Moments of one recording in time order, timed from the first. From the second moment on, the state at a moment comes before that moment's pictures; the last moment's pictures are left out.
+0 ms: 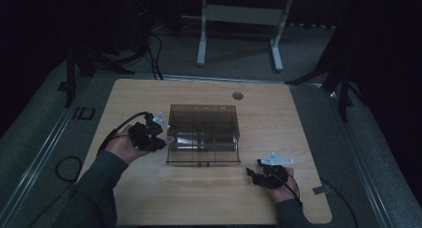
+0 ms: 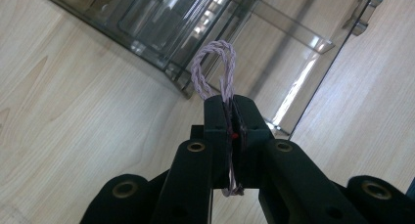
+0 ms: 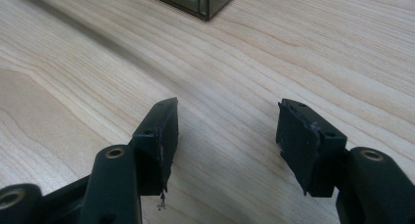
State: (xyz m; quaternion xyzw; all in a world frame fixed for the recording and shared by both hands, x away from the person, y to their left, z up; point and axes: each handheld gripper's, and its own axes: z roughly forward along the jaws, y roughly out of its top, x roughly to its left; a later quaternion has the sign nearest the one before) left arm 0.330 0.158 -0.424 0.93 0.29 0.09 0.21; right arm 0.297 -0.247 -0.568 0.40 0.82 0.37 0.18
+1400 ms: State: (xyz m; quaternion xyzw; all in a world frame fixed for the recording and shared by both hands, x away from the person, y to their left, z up) left arm 0.338 0.112 -0.437 0.94 0.27 0.06 0.20; right arm 0.297 -0.247 -0.568 0.40 0.82 0.37 0.18
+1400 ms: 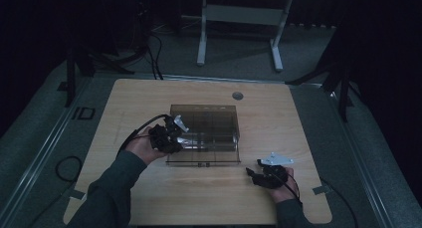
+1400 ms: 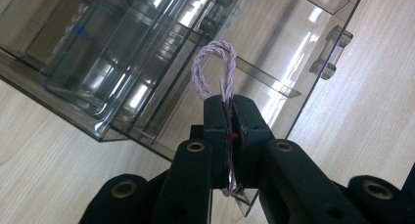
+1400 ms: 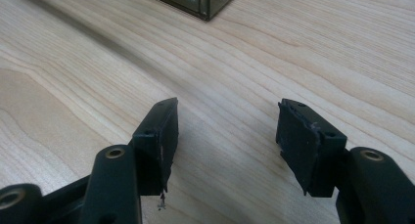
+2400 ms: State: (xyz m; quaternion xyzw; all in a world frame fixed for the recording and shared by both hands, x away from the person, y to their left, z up) left arm 0.345 0.102 -0.454 0.95 0.27 0.05 0.16; right arm 0.297 -0.247 -0.568 0.39 0.82 0.36 0.18
